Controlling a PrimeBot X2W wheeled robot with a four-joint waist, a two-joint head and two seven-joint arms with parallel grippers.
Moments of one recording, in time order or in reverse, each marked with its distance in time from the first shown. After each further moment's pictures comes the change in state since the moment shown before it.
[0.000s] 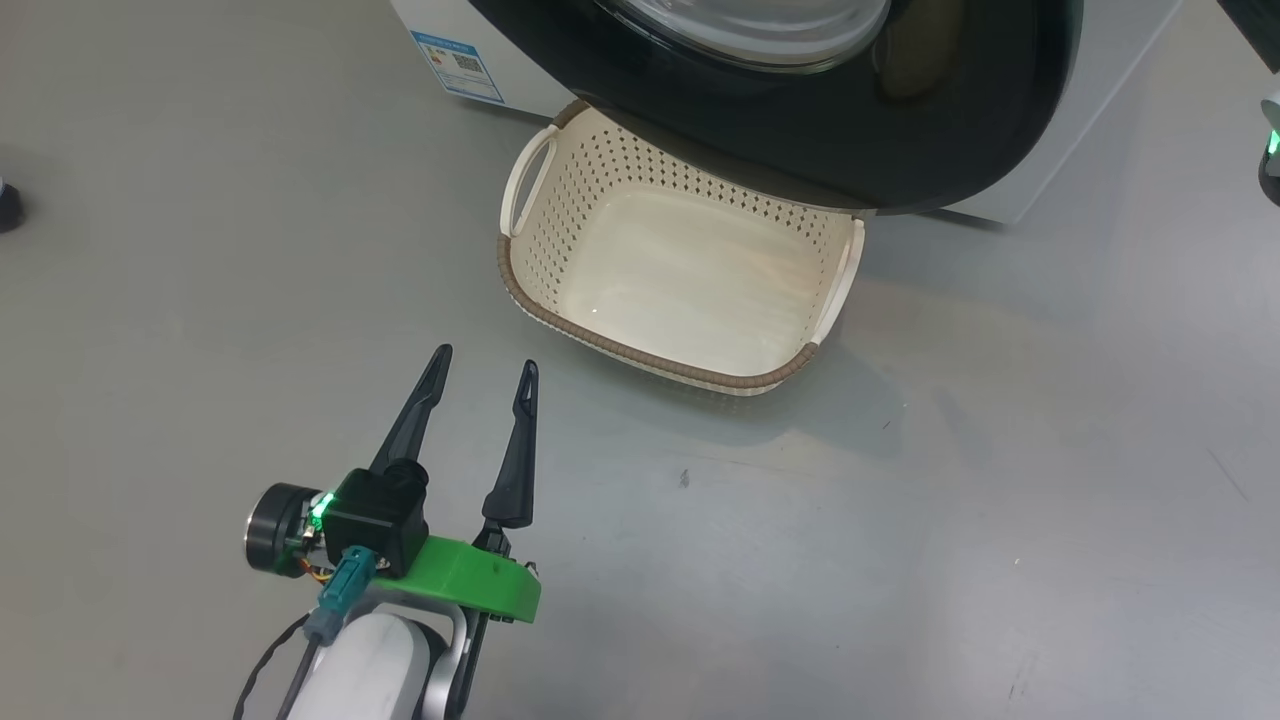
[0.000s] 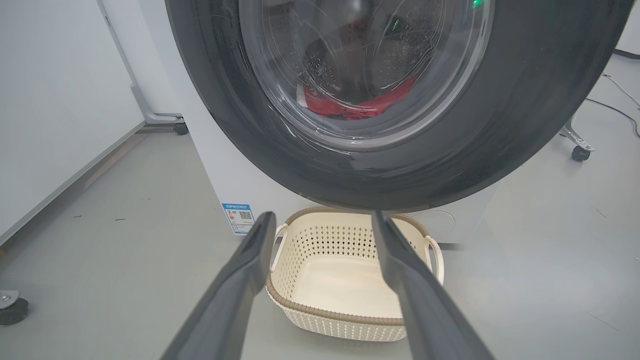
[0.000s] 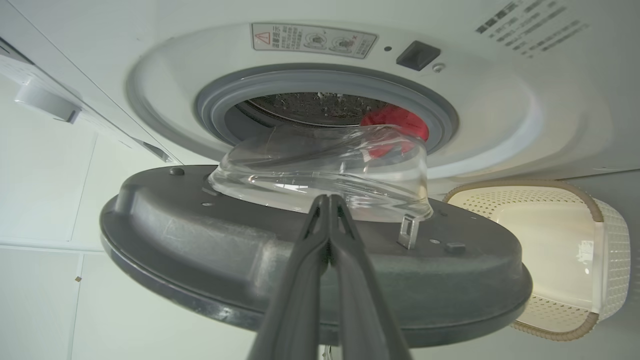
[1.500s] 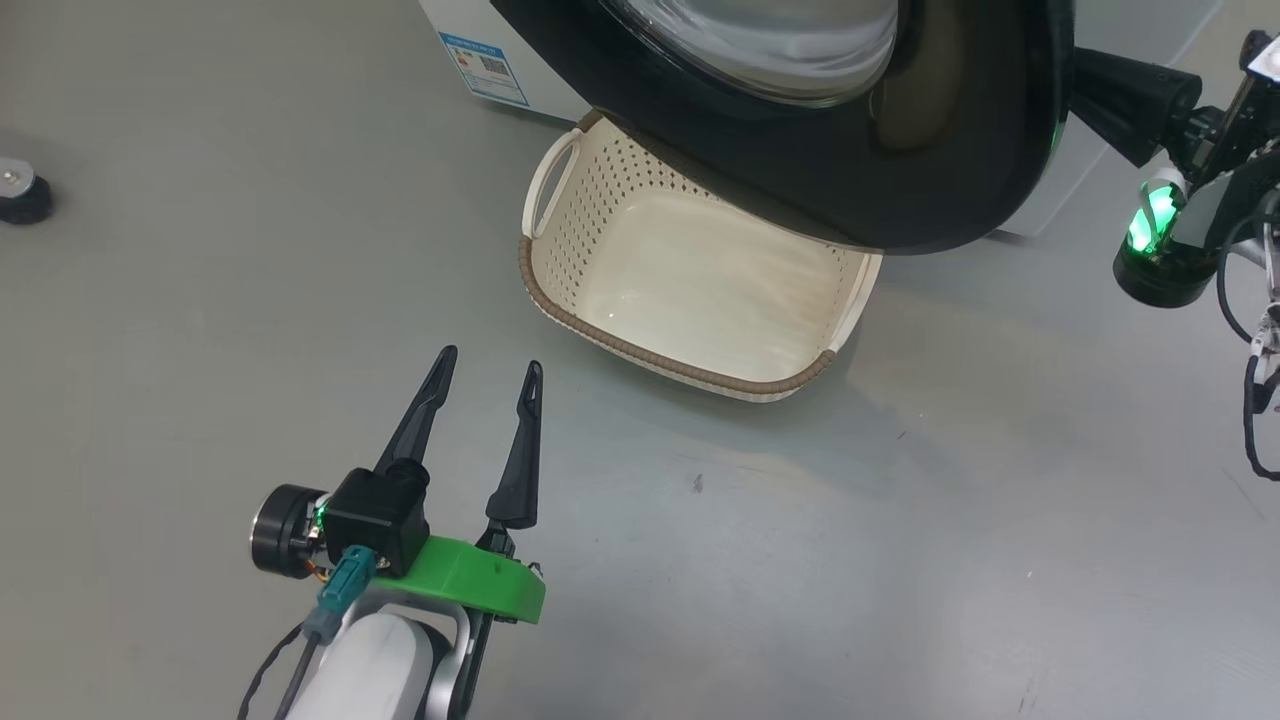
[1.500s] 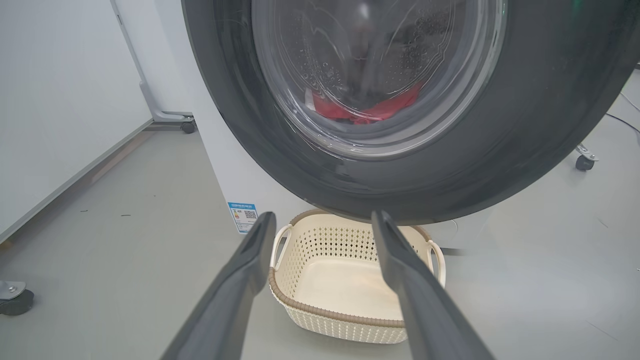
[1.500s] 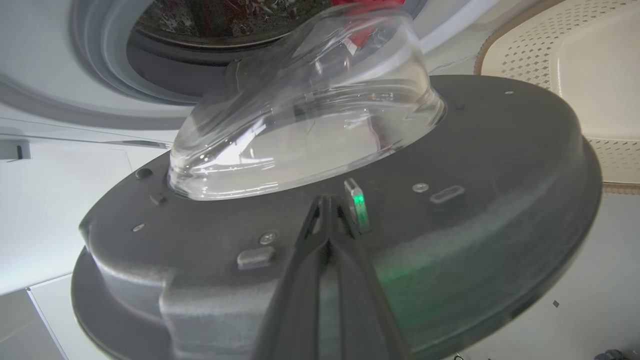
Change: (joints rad) left arm -0.001 0.000 -0.010 -0.002 -0.030 0.000 0.000; right arm -0.068 0.081 0.038 0.352 0.251 -0.011 0.215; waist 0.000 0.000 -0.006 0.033
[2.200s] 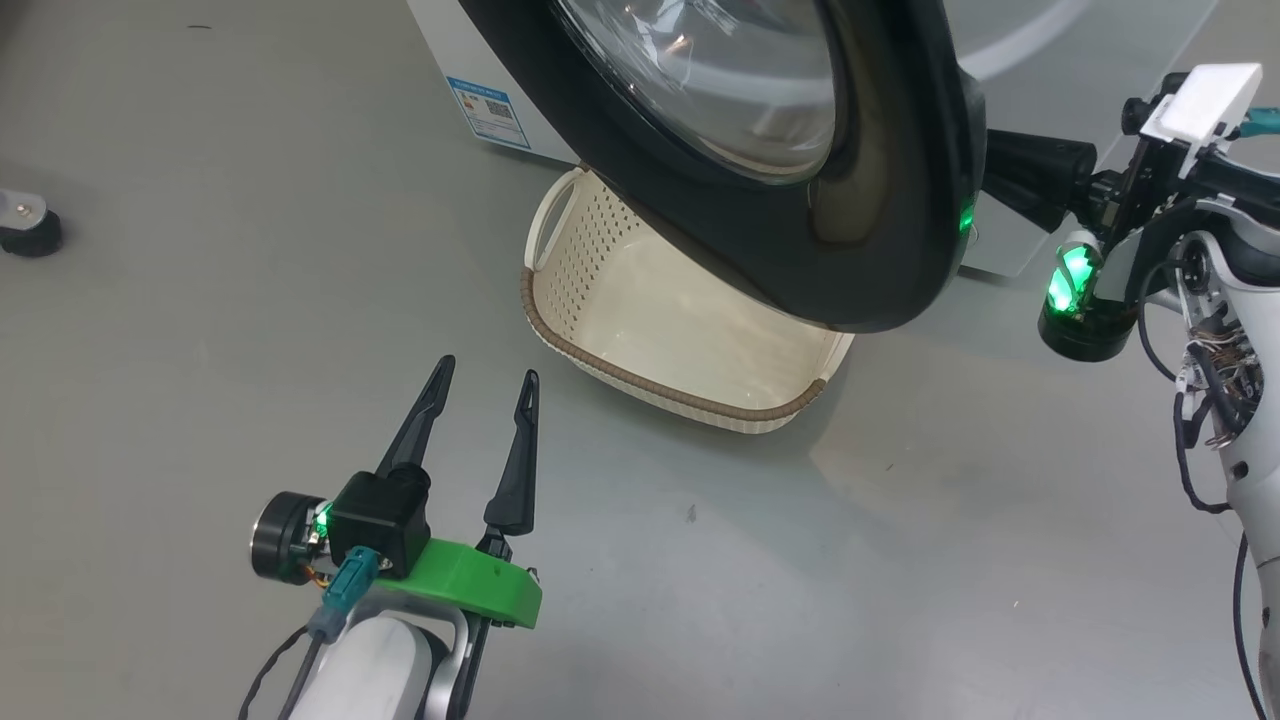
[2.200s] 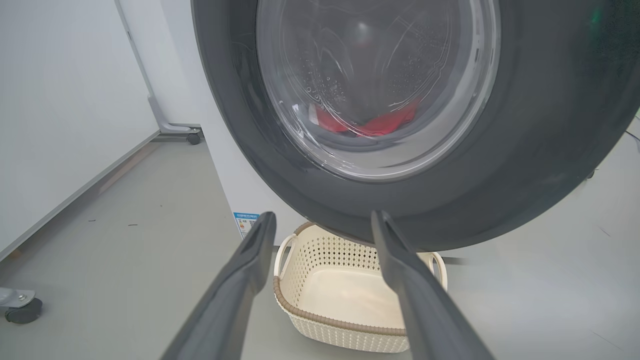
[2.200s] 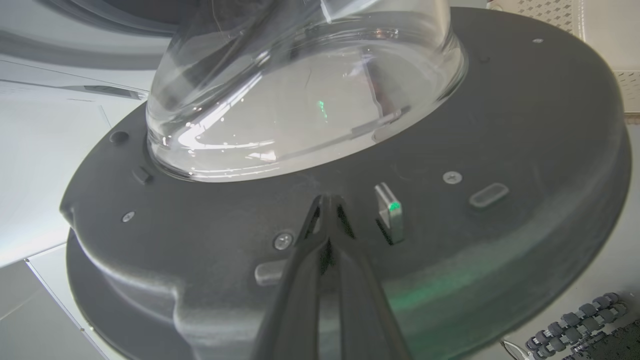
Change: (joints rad) left arm 0.000 0.000 0.002 0.030 0.007 0.000 0.000; right arm 0.024 0.045 0.083 0.052 0.045 0.000 0.075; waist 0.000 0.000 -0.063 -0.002
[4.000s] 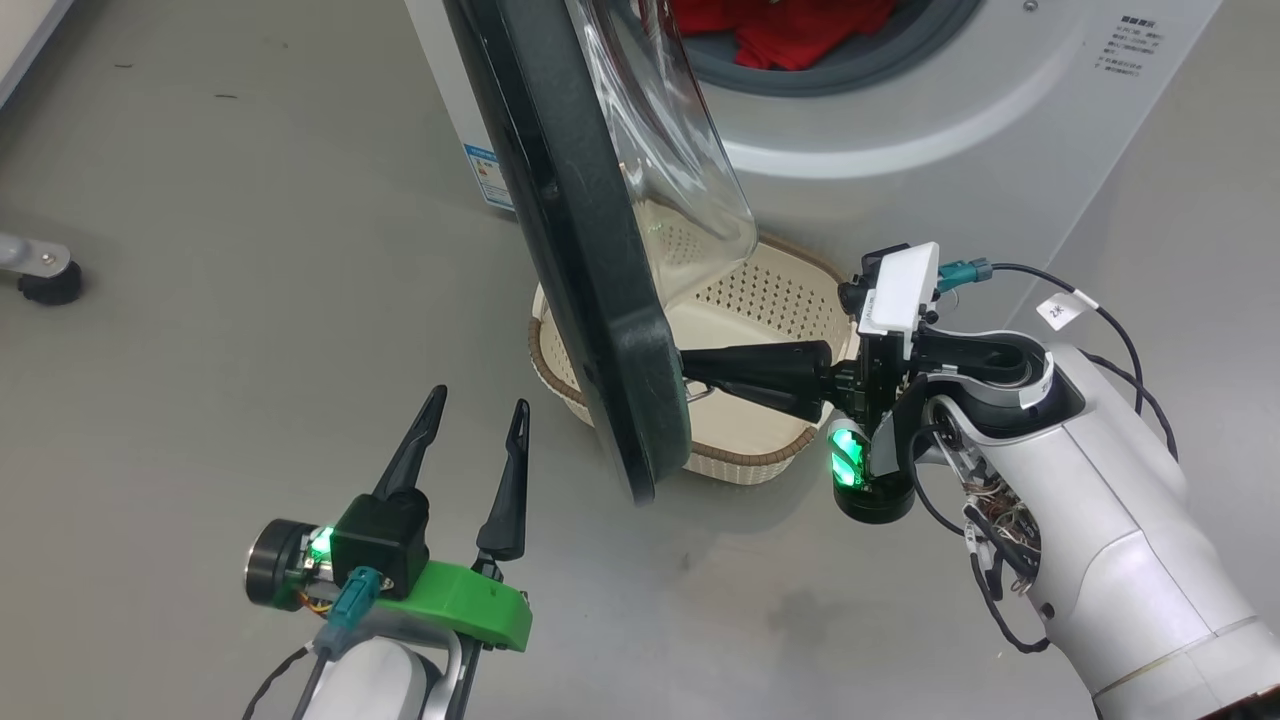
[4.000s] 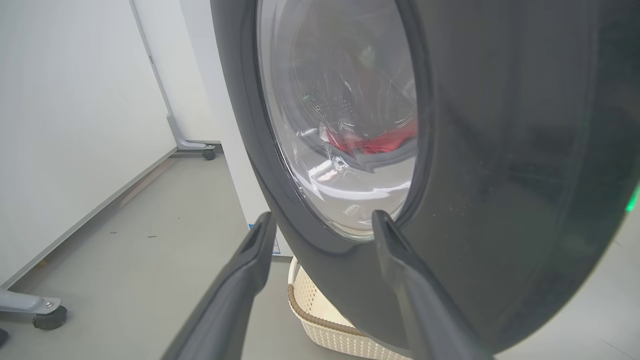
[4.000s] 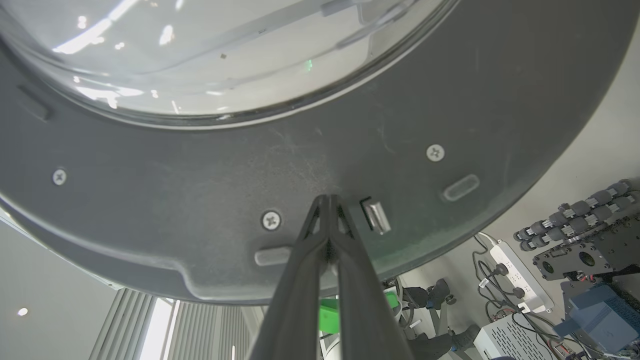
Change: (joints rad) left arm 0.032 0.000 0.013 0.028 0.034 0.000 0.000; right arm 0.168 0.182 0.268 -0.090 0.061 0.000 0.032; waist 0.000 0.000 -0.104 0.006
